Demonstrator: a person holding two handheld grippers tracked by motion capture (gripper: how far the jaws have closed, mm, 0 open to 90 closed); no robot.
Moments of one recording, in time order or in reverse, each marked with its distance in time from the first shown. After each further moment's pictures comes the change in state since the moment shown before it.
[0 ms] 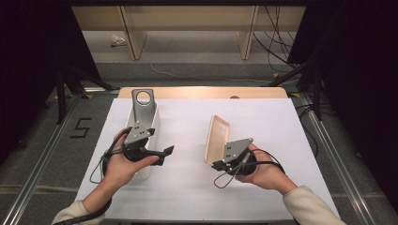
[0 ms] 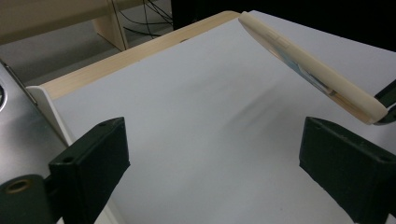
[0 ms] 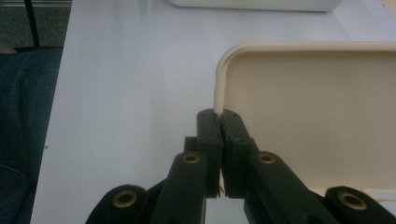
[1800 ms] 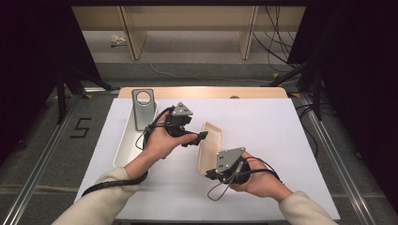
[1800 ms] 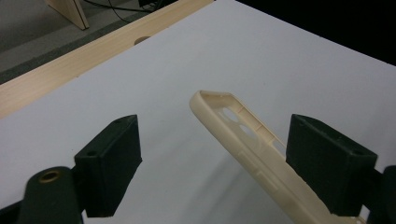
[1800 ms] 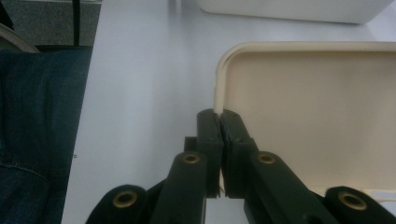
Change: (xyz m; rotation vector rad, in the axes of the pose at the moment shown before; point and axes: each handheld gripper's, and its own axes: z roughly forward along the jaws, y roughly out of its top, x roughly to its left) left arm -0.031 0.066 0.087 0.137 -0.104 -0.002; right arm 0.023 0.010 0.012 -0.001 0.038 -0.038
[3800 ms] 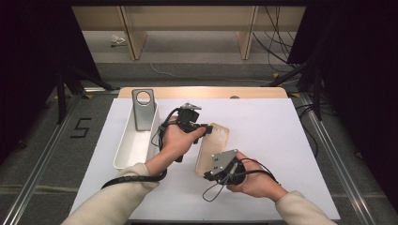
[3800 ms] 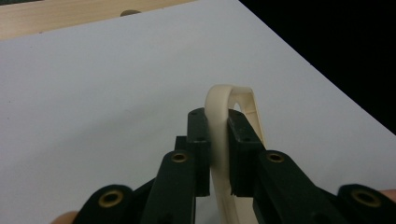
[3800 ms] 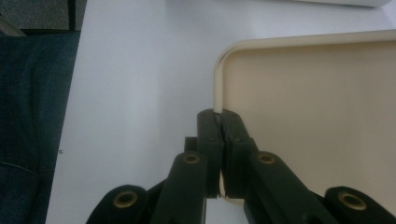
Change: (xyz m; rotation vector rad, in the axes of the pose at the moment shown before) left arm -0.014 0.011 0.023 0.034 -0.033 -0.272; right arm -0.001 -0.002 0.016 0.056 -0.003 -0.009
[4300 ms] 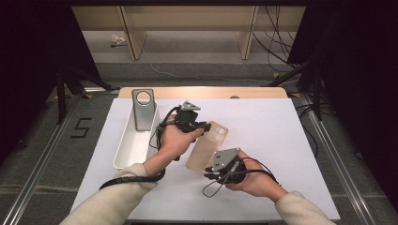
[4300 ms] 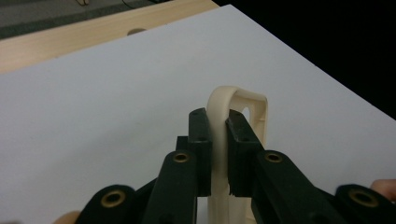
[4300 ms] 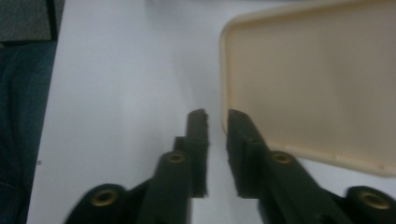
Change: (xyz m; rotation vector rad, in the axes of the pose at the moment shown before) left arm 0.002 0.000 -0.009 -0.059 0.012 0.060; right arm -0.005 -0.007 0.001 -0.029 -0.052 0.065
